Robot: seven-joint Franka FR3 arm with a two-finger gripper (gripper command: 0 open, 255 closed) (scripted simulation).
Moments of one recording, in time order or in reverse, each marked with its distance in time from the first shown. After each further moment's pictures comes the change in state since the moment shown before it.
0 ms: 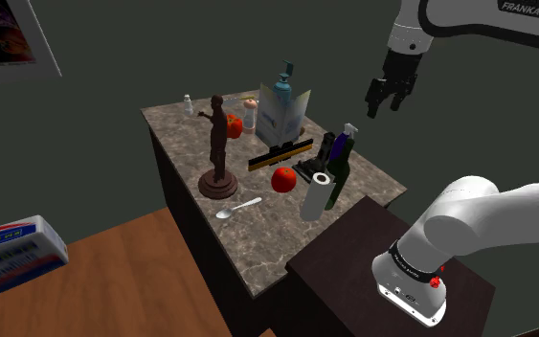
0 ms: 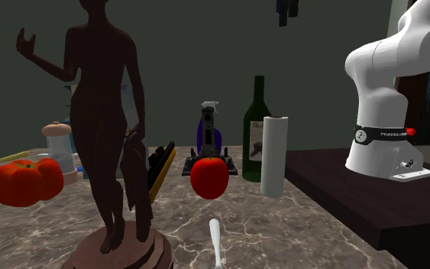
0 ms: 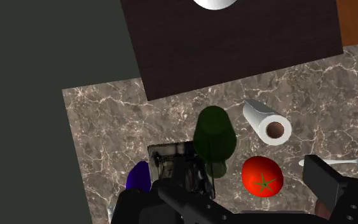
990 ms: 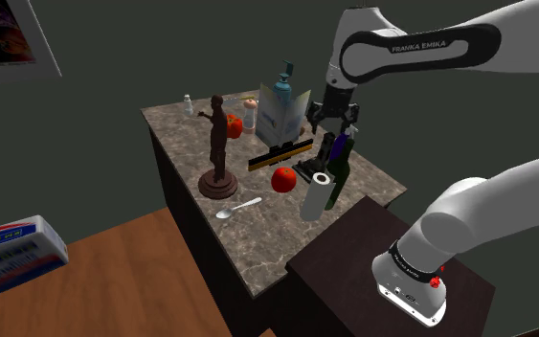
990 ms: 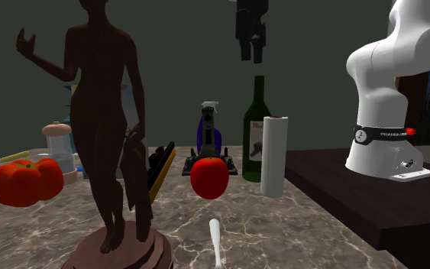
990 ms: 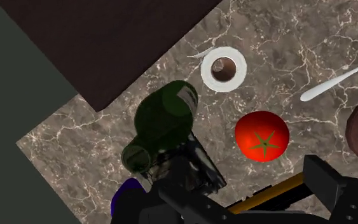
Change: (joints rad) arm -0.073 0.334 0.148 -0.064 0.106 0.423 0.513
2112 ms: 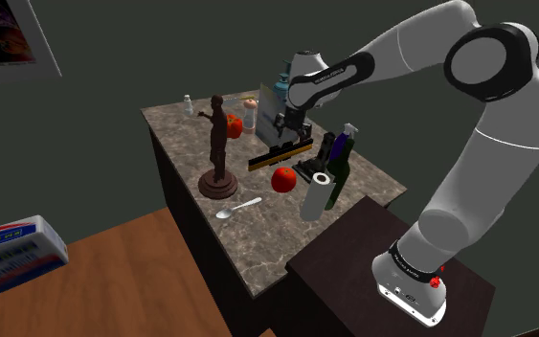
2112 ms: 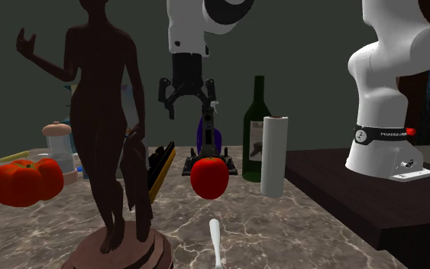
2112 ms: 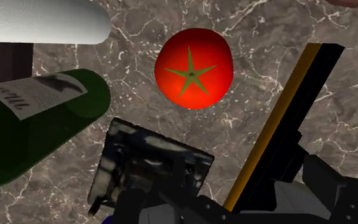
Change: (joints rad) arm -0.070 0.624 0.021 0.288 -0.064 0.383 0.607
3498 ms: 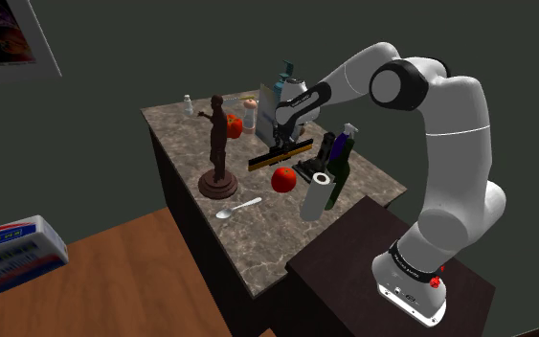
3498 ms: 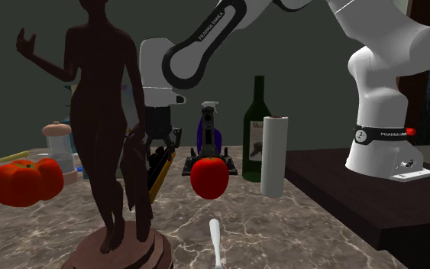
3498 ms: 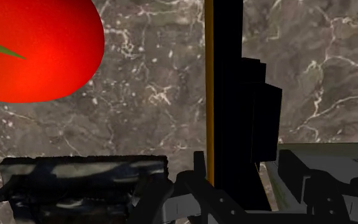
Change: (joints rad) arm -0.004 0.465 -0.101 0.347 0.006 0.155 0.305
